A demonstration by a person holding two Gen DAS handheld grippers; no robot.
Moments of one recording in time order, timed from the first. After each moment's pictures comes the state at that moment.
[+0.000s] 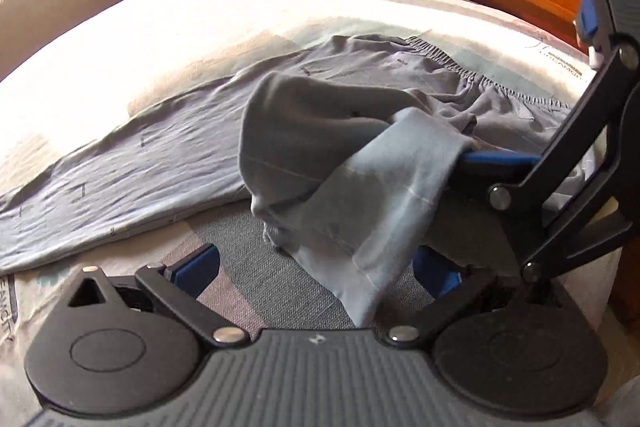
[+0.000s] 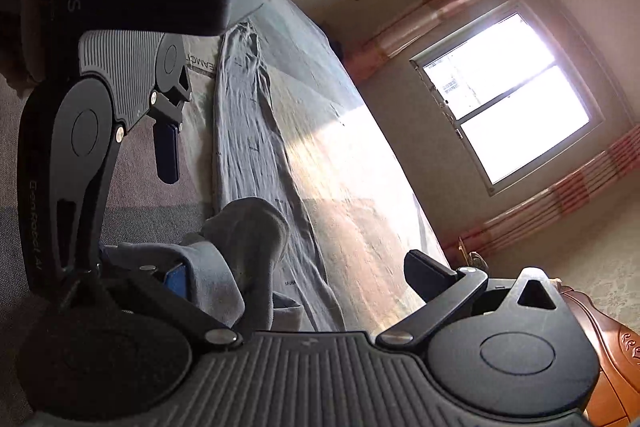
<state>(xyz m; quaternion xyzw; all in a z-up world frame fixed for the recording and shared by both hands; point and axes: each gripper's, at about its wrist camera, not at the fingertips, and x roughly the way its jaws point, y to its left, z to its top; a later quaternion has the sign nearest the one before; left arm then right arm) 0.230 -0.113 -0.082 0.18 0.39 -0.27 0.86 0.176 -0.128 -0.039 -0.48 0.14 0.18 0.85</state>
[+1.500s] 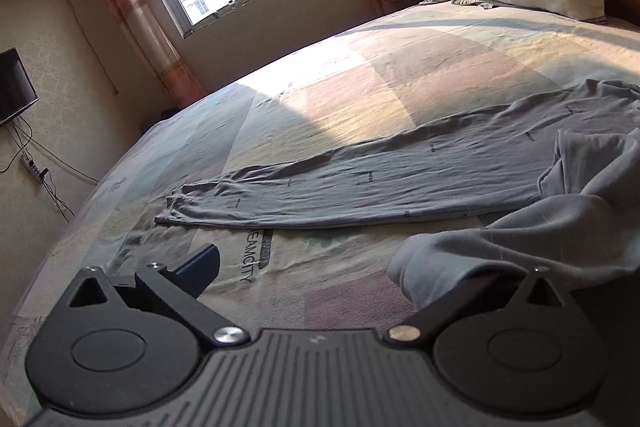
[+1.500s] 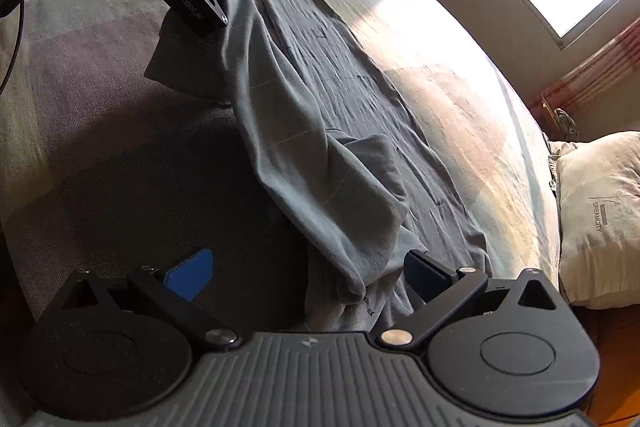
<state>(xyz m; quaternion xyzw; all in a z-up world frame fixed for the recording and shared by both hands) 0.205 -0.027 -0.054 0.20 0.30 0.10 0.93 0.167 -0.146 -0.073 -0.37 0.37 0.20 0.83</state>
